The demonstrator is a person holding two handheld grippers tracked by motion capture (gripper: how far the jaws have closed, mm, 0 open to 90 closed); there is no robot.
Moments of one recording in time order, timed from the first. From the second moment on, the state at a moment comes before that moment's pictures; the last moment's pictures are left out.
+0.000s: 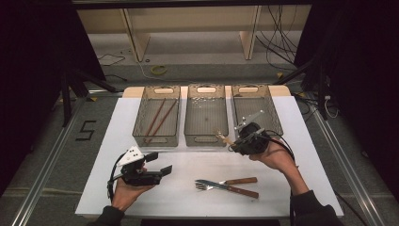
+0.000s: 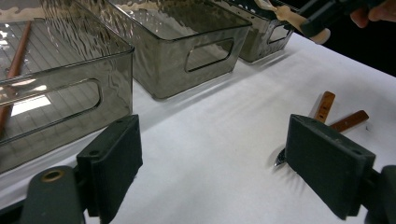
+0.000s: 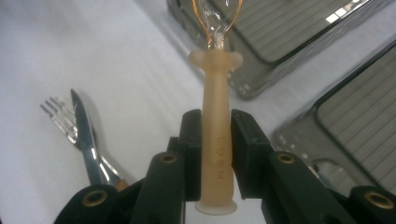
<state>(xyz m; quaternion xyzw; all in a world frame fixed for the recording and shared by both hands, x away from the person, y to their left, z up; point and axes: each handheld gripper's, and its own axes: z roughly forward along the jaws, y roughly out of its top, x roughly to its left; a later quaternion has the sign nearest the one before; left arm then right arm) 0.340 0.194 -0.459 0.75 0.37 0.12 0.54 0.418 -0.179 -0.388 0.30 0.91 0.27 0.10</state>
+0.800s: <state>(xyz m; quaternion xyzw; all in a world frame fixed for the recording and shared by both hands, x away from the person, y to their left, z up) 0.339 0.199 -0.458 0.73 0.38 0.12 0.55 0.464 -0.150 -0.360 0.32 0.89 0.30 0.13</state>
